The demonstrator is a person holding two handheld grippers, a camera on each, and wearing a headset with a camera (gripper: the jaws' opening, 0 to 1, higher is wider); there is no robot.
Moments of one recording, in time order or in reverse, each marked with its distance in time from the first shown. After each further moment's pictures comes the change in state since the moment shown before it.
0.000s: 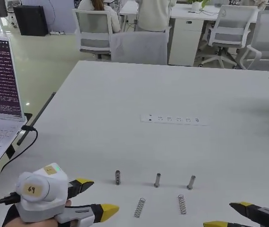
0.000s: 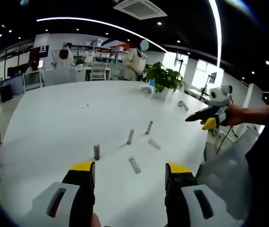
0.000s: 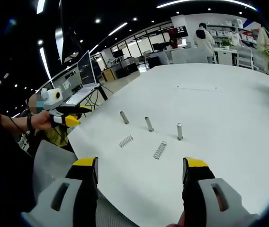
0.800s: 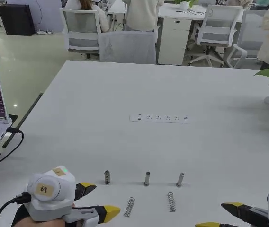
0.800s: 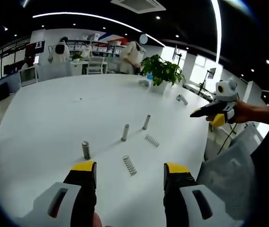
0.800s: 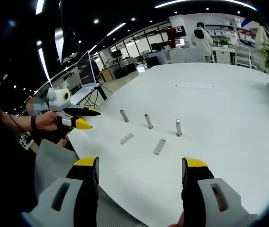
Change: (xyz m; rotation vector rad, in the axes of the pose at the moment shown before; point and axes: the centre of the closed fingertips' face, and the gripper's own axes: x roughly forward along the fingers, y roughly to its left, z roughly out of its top) left arm 0.036 -0.012 -0.010 0.002 0.054 -0.021; right arm -0.010 0.002 -0.007 0.011 0.000 -0.012
